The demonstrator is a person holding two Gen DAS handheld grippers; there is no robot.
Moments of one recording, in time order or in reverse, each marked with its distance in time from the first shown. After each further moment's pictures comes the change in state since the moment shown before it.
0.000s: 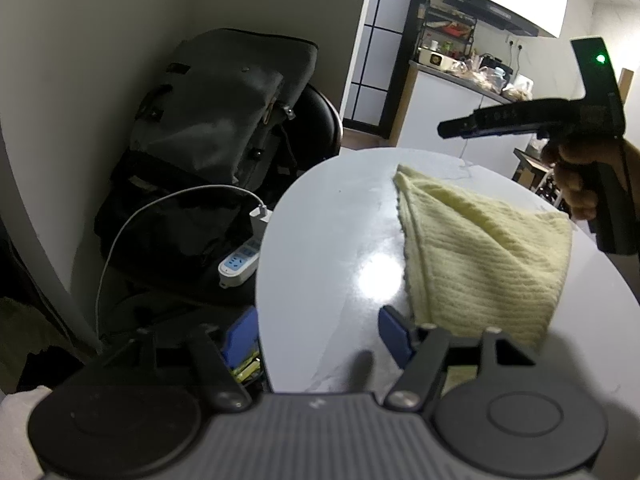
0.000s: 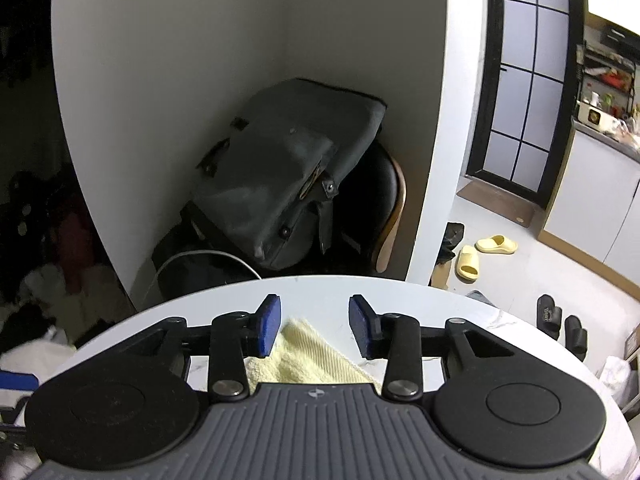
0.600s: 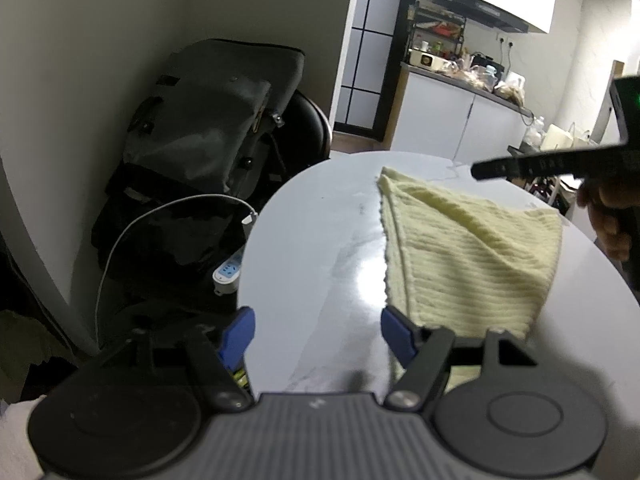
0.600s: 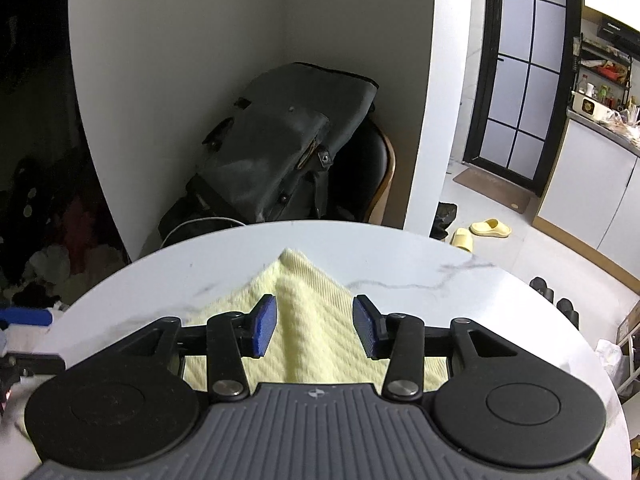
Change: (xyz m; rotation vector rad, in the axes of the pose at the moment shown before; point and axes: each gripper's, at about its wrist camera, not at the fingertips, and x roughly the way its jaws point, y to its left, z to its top) left arm -0.008 -0.019 0.003 0.035 -0.024 -0.002; right arm -0.051 -0.009 -0.047 -0.022 0.043 -0.003
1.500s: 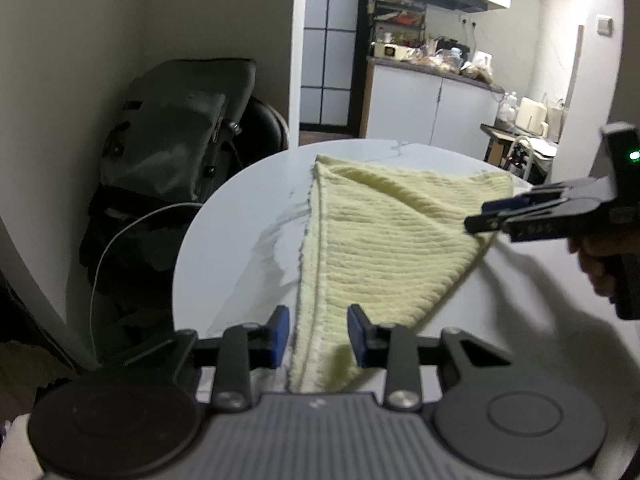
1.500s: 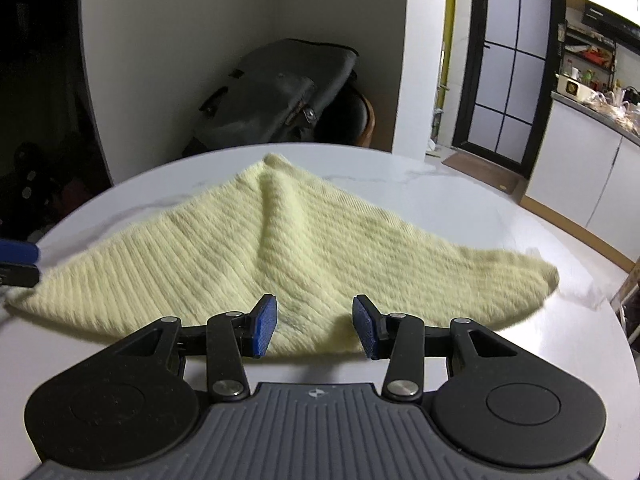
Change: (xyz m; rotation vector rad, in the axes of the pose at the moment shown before) left arm -0.018 -0.058 -0.027 0.128 0.003 0.000; right arm -0.039 -0.015 -0.098 0.012 0.011 -0.017
